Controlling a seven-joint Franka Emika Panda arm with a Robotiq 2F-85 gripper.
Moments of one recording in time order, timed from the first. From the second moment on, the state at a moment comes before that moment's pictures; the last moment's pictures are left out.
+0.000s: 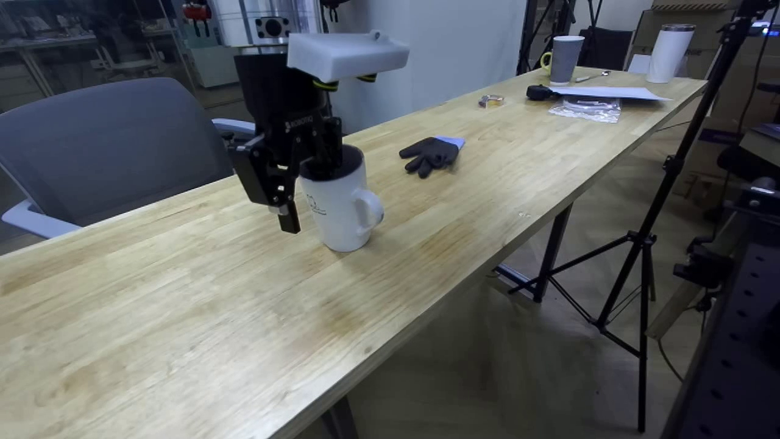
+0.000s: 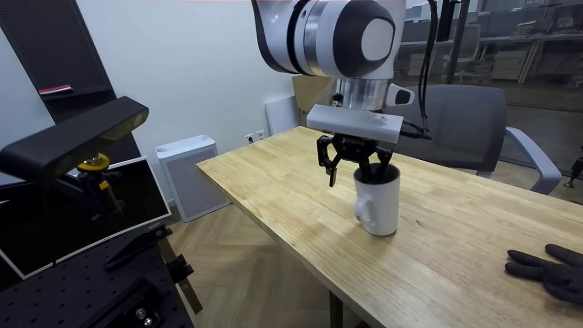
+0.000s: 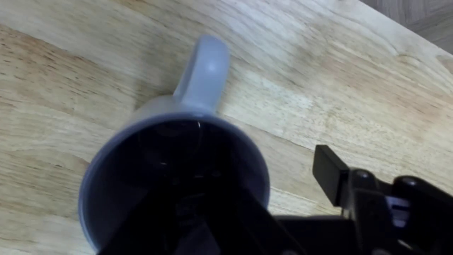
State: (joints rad) arm -0.03 0.47 0.15 -2.25 0.04 2.66 -0.33
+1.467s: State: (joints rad) arm -0.04 0.45 0.18 -2.24 0.06 2.67 -0.34
